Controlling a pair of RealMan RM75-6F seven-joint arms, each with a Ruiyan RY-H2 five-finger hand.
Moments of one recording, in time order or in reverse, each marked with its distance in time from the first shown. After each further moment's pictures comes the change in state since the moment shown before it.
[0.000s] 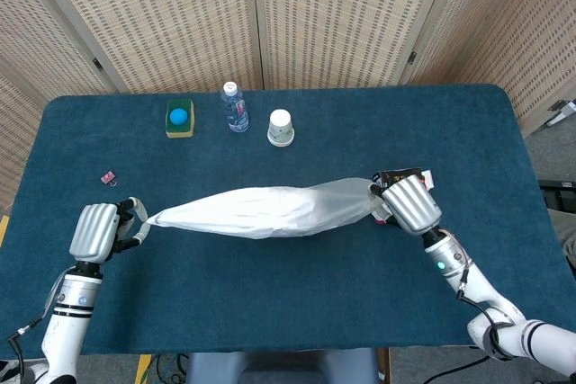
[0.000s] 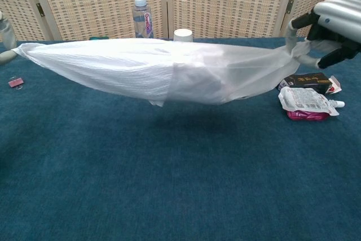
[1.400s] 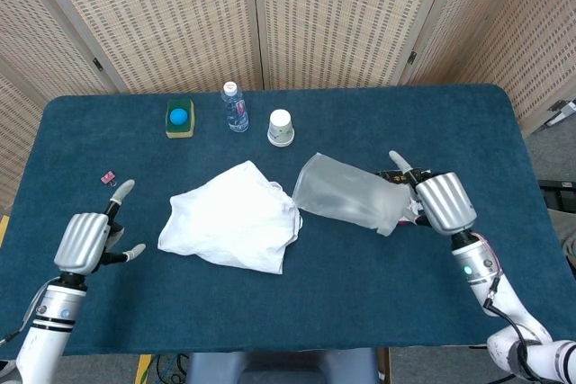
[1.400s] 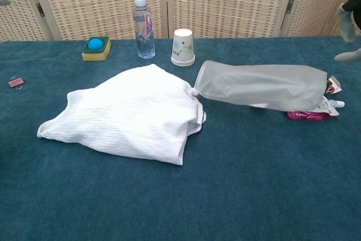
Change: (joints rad) left arm 0.038 0.146 0.051 -0.110 0.034 -0.020 0.023; right arm -0.098 0.162 0.052 -0.255 0.105 -0.004 -0.115
